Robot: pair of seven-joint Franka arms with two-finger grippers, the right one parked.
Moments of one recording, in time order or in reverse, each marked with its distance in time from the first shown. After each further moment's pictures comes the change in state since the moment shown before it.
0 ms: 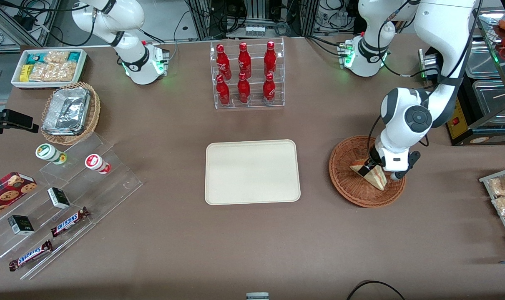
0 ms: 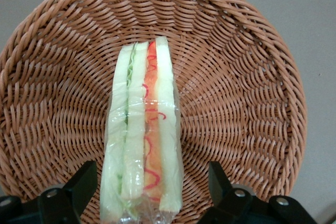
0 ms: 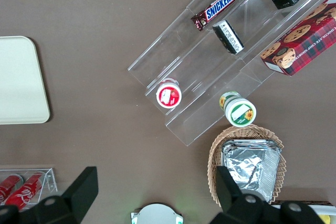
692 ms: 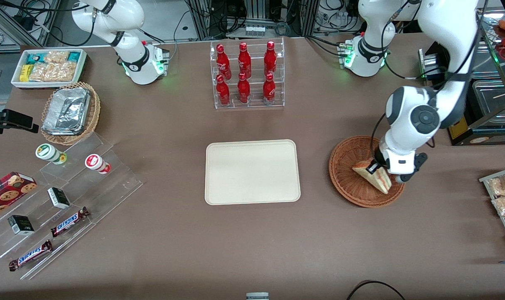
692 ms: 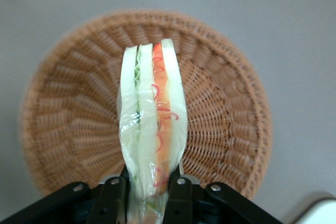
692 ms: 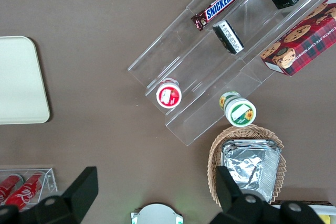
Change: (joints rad) arm -0.001 -0.047 -0.004 0.181 0.051 -0.269 0.001
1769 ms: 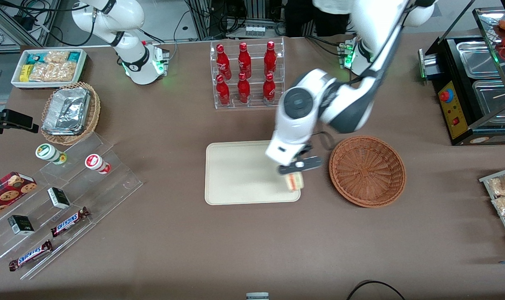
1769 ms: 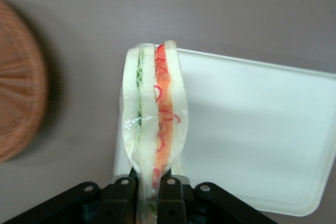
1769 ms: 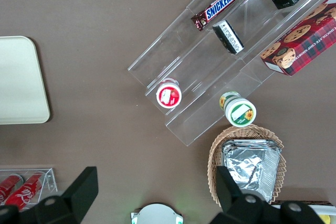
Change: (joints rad) arm -0.505 0.364 -0.031 0.634 0.011 -0.283 0.057
